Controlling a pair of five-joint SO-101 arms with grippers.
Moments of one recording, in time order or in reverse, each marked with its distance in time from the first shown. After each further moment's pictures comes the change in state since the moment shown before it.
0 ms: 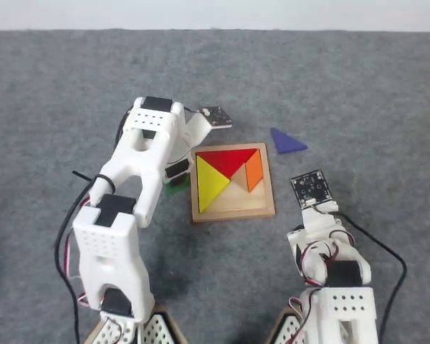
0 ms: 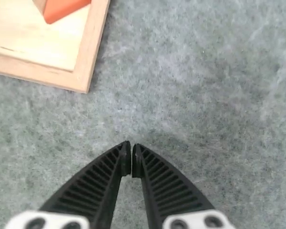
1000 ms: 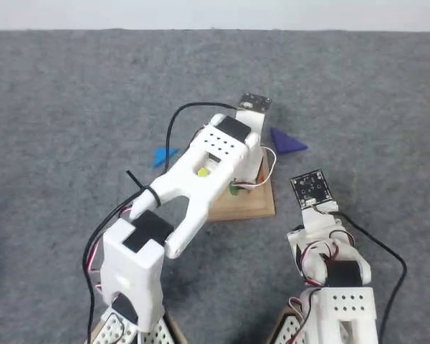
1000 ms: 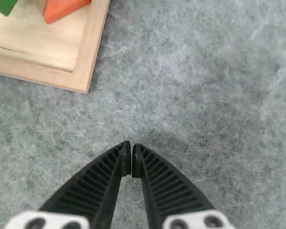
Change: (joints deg) left arm 23.1 -4.5 0.1 -9.3 63.9; right arm 0.0 0.0 0.0 0.0 0.0
